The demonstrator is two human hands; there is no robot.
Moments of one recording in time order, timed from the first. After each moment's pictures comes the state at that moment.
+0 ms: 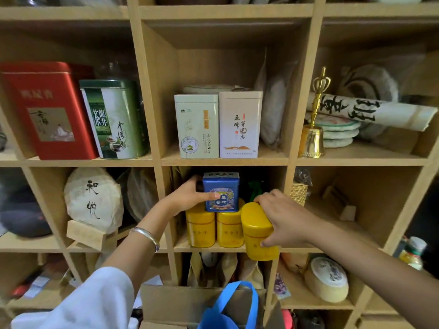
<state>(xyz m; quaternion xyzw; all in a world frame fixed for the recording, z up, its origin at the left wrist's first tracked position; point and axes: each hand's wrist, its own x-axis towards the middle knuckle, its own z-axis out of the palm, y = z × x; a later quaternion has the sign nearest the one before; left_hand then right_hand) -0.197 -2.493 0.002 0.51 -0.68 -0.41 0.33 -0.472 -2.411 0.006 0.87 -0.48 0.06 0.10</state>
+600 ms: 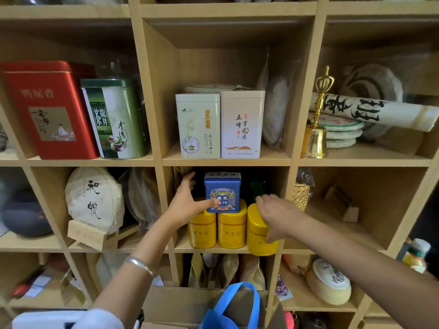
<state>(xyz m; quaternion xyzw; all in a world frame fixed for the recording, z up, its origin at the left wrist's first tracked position) -0.198 -2.455 -0.009 0.53 -0.65 -0.32 0.43 -0.449 -2.430 0.002 0.82 -0.54 -0.08 0.15</state>
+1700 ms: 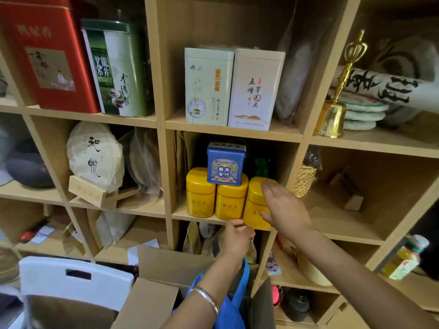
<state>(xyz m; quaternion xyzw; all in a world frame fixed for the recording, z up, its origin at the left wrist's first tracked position) -0.349 -2.405 -0.150 0.54 -0.31 -0.58 0.52 -0.460 -2.407 -0.041 0.82 -0.55 0.06 0.17</state>
